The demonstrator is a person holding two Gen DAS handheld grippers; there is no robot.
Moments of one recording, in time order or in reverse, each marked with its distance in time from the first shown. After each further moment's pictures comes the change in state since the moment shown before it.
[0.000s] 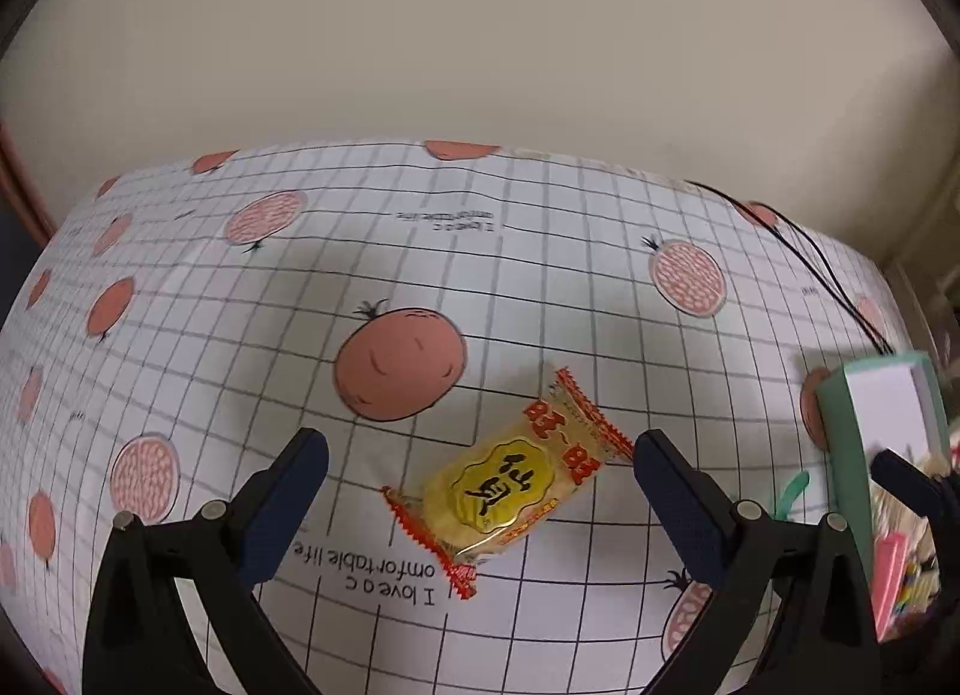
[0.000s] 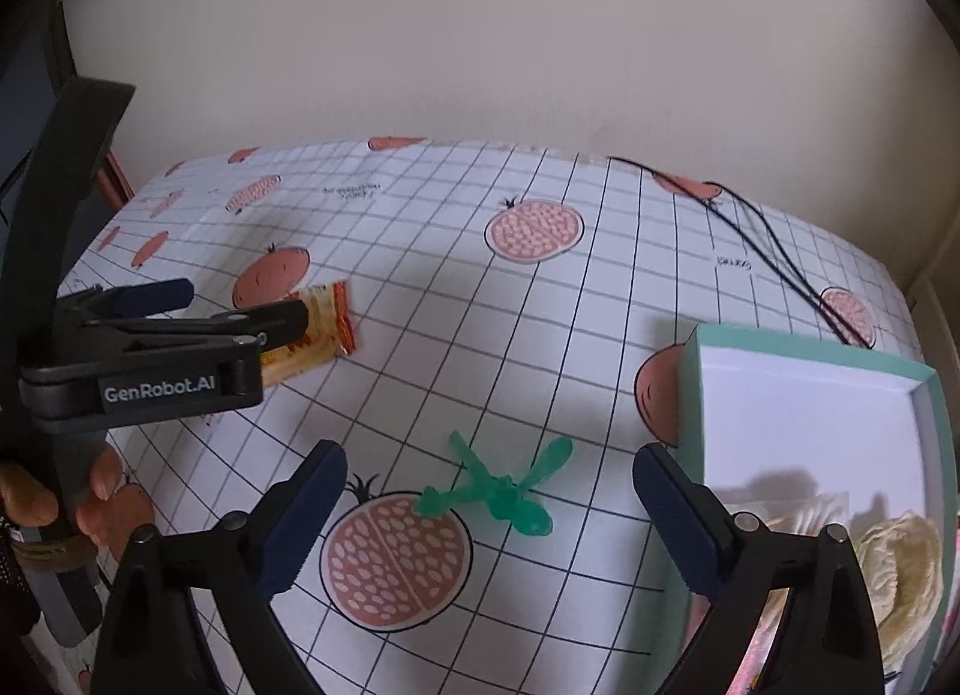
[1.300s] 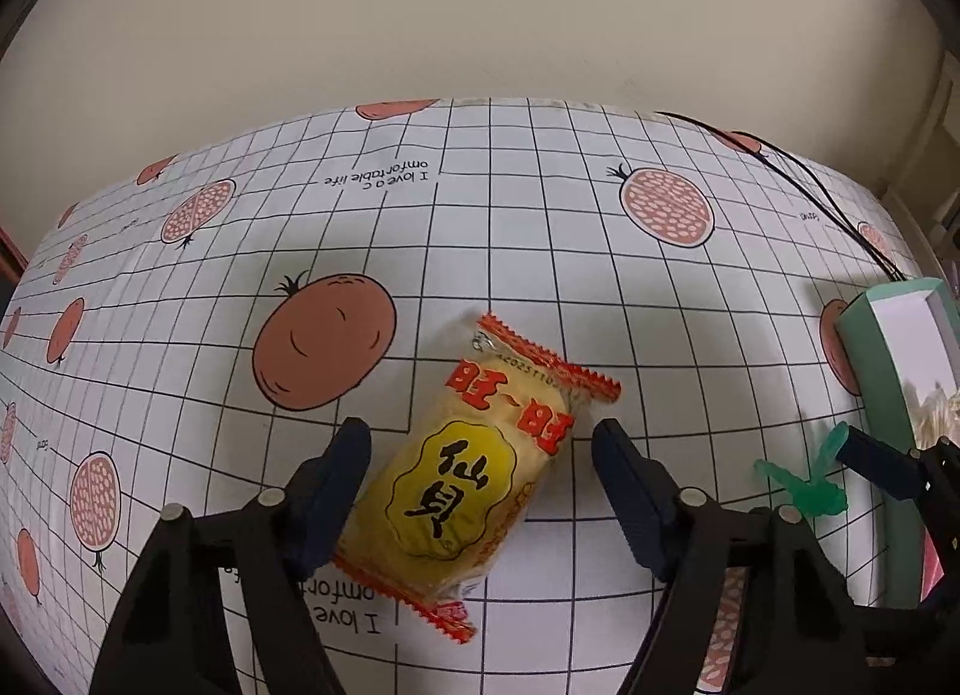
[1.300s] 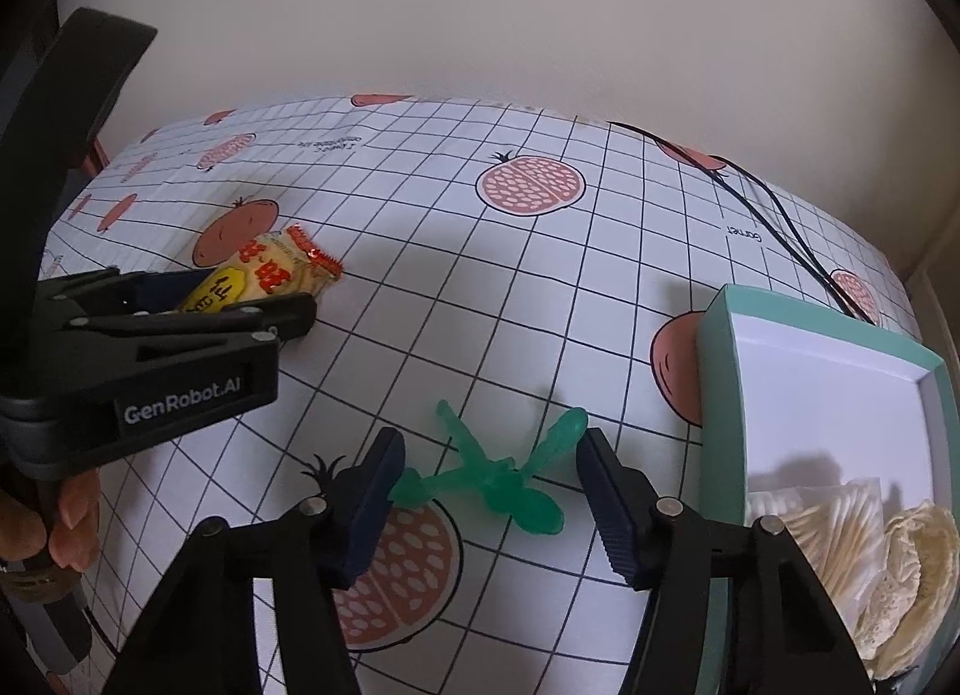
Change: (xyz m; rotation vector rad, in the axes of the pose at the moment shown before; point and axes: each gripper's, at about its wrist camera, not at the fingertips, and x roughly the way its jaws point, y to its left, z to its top) left arm 0.035 -0.021 -0.019 0.104 0.043 -0.005; right arm 0.028 0.009 -0.012 -0.025 0.038 -0.068
